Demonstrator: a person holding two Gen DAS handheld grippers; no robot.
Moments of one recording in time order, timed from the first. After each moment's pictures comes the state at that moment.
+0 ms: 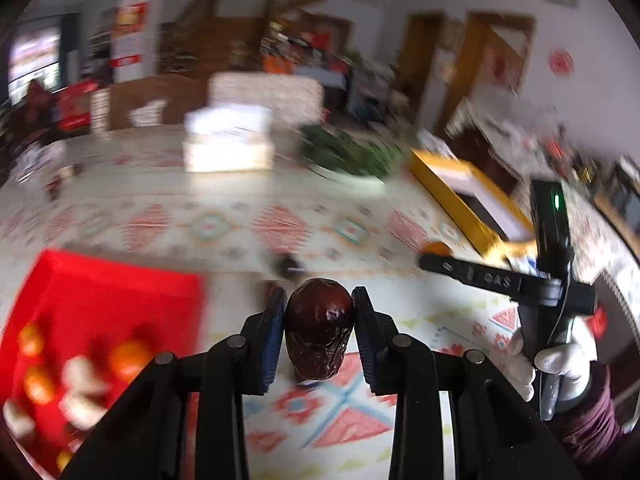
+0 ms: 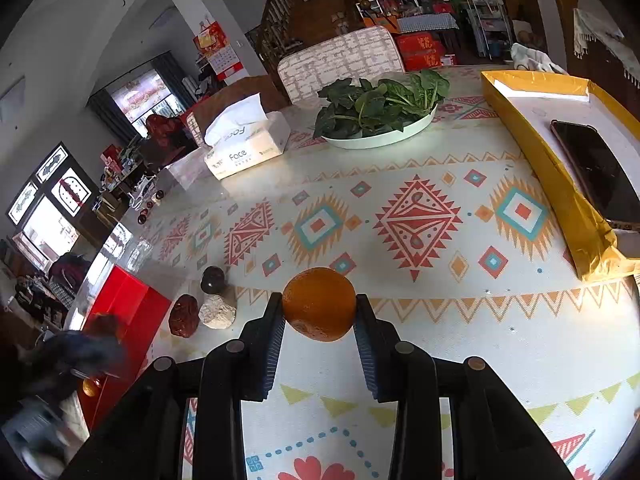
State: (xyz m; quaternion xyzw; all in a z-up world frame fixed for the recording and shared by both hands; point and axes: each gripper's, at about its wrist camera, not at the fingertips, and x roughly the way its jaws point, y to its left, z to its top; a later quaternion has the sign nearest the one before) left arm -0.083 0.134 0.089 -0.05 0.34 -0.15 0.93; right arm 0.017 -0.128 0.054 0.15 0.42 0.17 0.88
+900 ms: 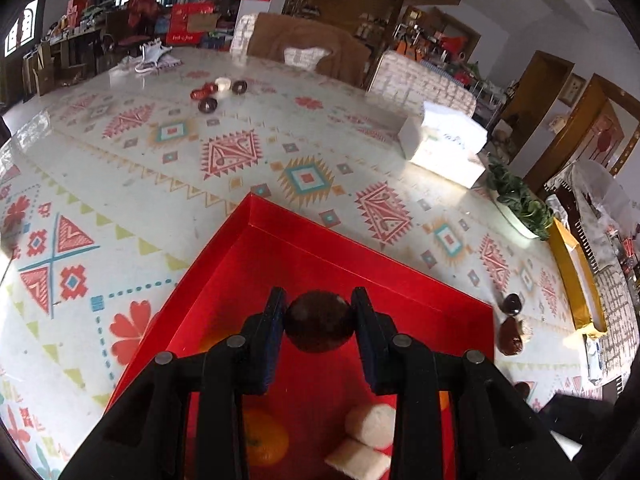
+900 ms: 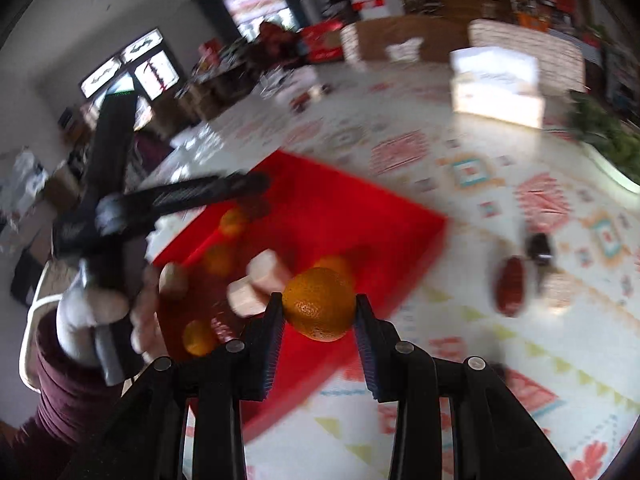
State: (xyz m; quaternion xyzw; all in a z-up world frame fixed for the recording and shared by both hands) left arm -0.017 0.342 0.041 -0.16 0.42 0.00 0.89; right arm -0.033 0.144 0.072 -0.01 0.46 0.36 0.81
